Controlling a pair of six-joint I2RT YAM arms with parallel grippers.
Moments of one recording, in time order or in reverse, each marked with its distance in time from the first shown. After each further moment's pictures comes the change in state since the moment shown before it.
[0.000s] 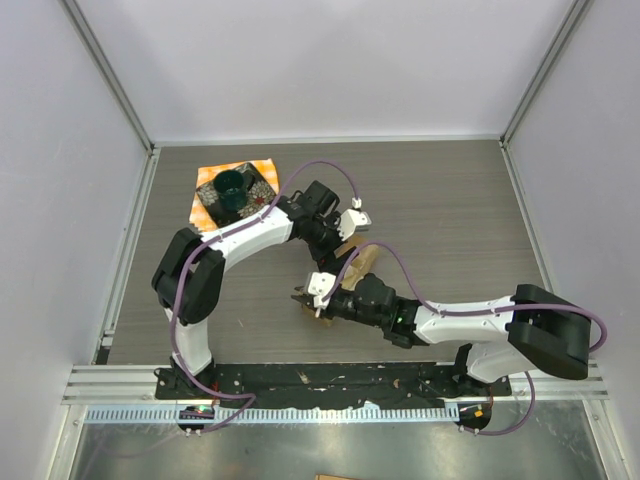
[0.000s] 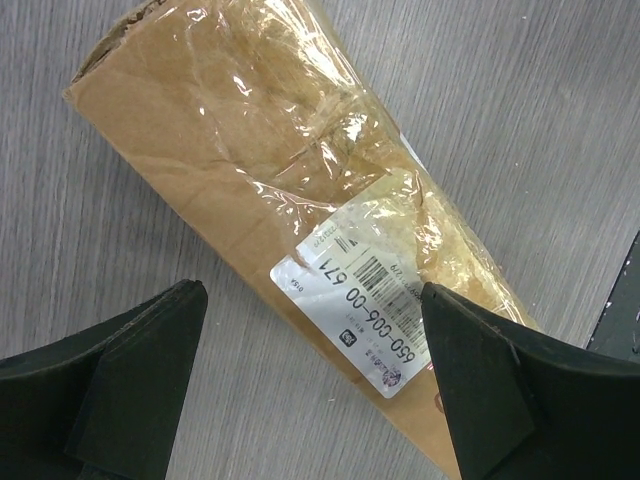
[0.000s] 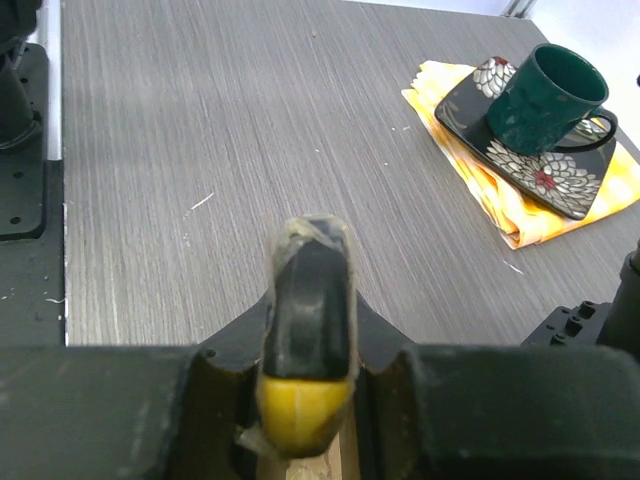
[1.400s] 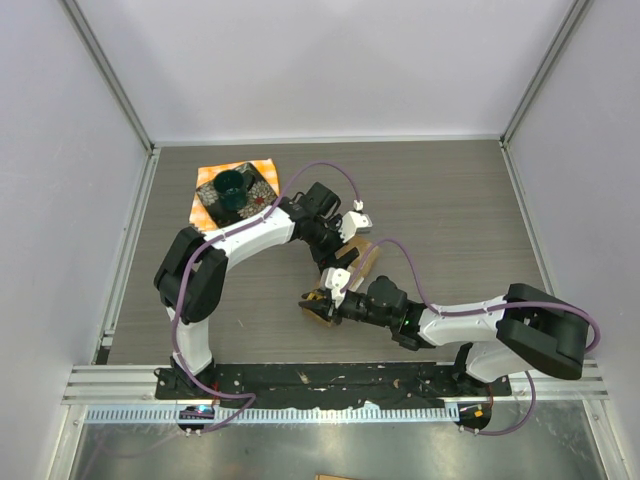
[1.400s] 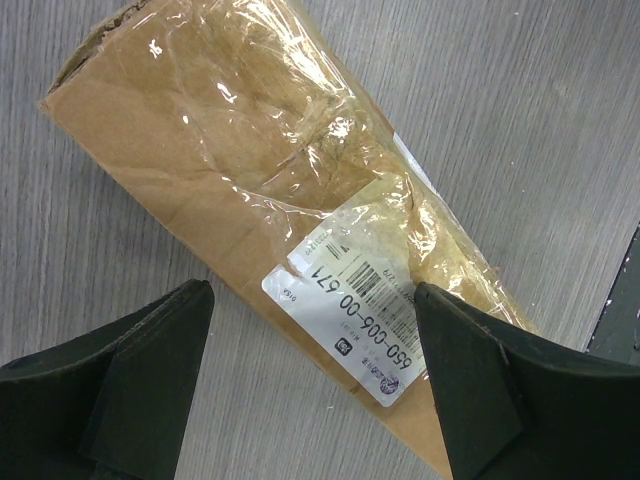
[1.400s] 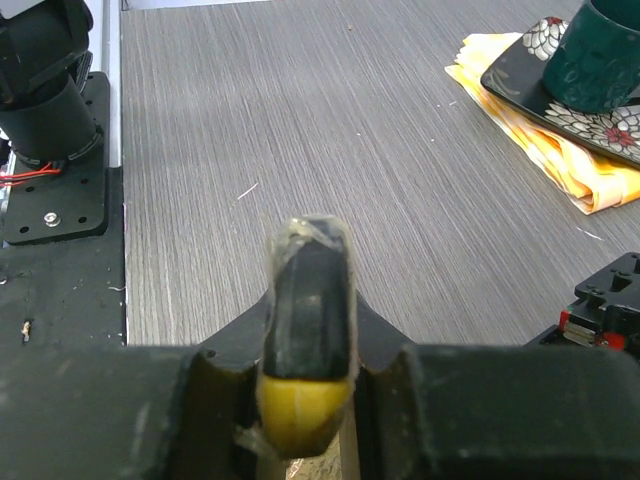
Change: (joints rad) left arm -0.008 0.018 -0.001 0.005 0.015 0.017; right arm -0.071 0.019 -0.136 0.188 -0.126 0.188
